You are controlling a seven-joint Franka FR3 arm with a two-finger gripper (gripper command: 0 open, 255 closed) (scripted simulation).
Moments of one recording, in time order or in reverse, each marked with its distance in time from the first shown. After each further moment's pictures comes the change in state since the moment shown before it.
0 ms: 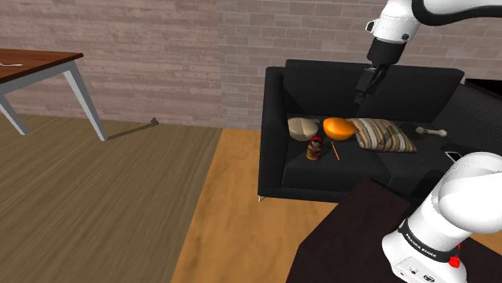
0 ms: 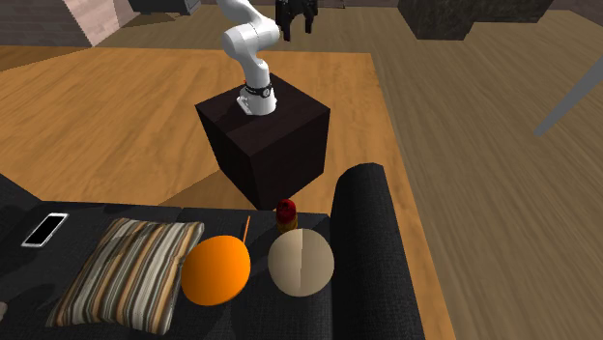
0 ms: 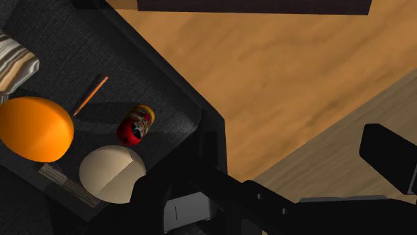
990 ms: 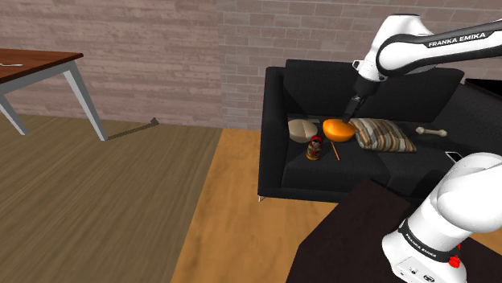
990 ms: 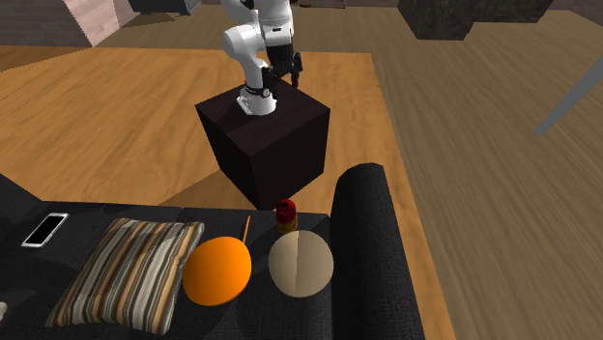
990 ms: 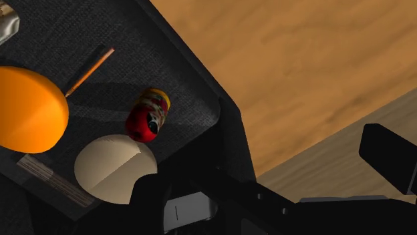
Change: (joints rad) arm -0.034 0.185 -0.249 -0.205 -0.088 0.459 -0.271
